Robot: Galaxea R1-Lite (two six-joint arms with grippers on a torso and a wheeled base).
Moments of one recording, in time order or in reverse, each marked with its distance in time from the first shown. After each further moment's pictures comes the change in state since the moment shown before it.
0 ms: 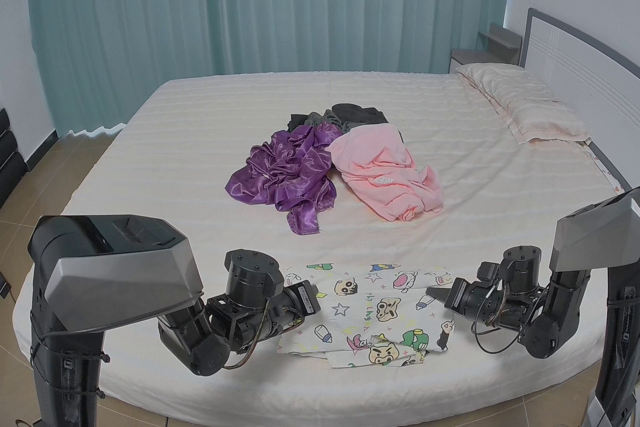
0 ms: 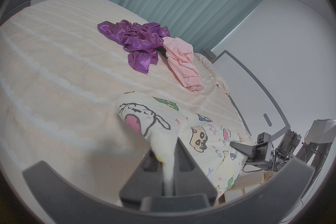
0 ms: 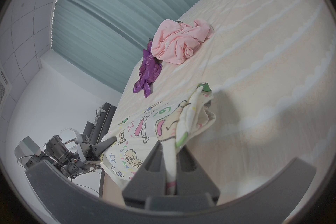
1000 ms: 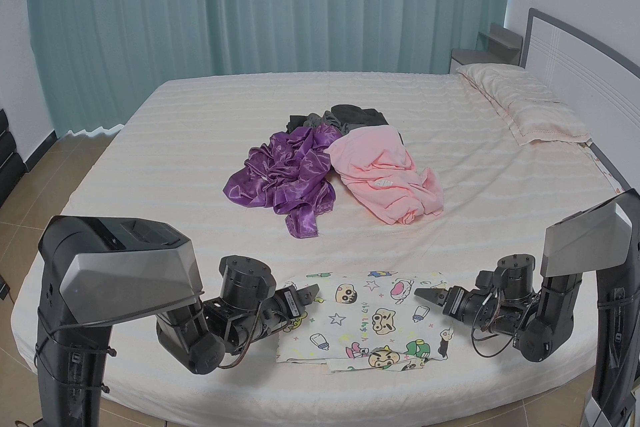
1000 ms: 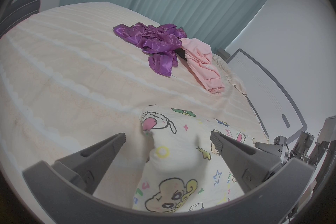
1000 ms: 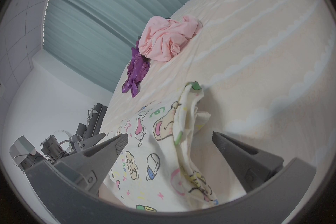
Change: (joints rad) left arm 0.060 0.041 0.013 0.011 0.064 0.032; right arm 0.011 0.051 -0.003 0.000 -0.046 -0.003
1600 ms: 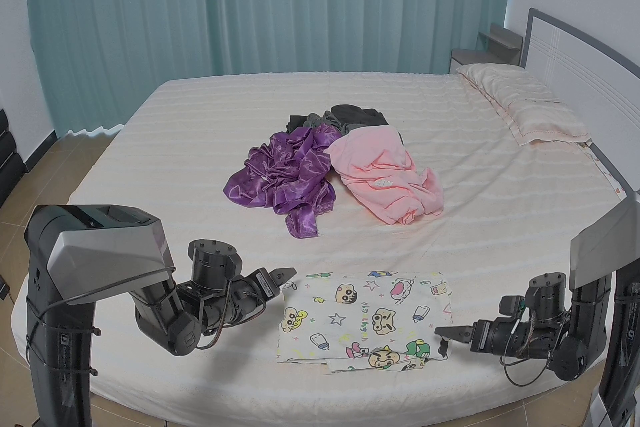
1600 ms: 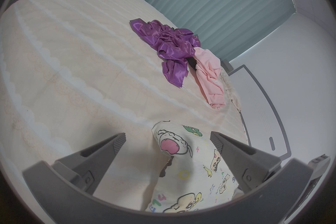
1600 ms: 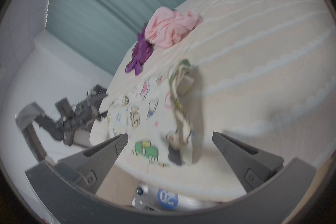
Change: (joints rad) left arm 0.116 -0.015 -0.003 -0.001 -0.178 -0.140; right arm -0.048 -0.085 0.351 -0.104 0.151 -0.221
